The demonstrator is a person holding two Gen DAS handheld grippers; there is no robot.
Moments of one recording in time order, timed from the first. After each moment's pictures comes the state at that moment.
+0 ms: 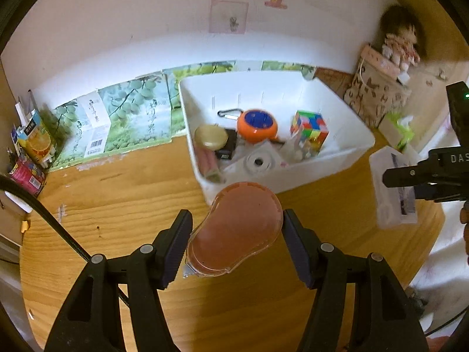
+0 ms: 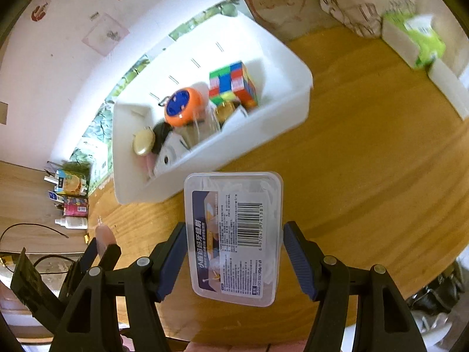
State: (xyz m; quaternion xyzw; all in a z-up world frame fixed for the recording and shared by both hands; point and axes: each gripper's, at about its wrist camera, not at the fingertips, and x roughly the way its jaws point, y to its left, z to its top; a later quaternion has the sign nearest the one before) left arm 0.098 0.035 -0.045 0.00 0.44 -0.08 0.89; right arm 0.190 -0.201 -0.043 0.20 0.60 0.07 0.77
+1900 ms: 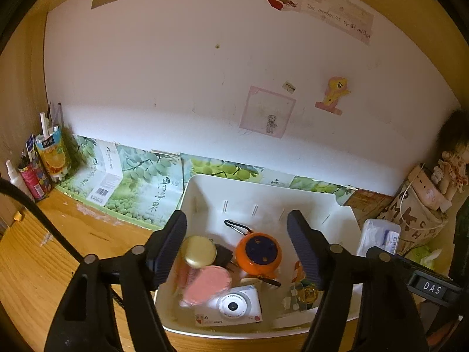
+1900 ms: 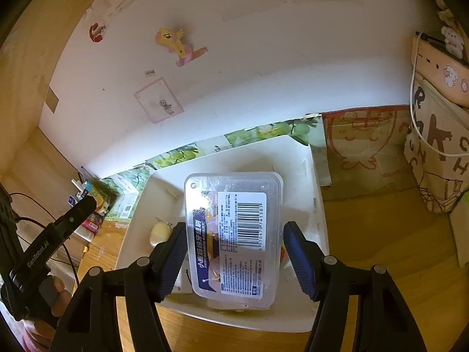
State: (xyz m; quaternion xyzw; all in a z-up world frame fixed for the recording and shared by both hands) left arm 0.189 -0.002 -0.006 -0.11 0.30 0.07 0.95; right arm 0.318 -0.230 -0.023 0.11 0.41 0.24 0.87
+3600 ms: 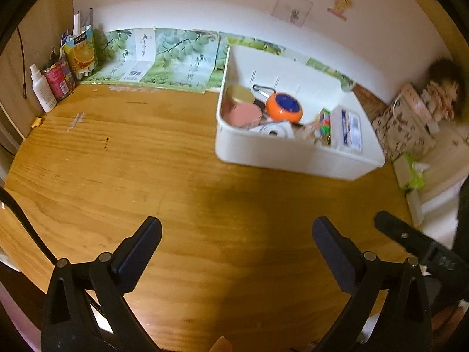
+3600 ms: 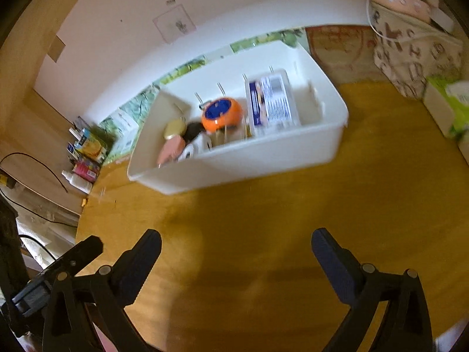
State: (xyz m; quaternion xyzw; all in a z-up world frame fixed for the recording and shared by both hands) left arm 0.043 0.029 -0.065 -0.13 0.48 0.03 0.87; right arm 0.162 -0.202 -0.058 0.11 0.51 0.18 0.84
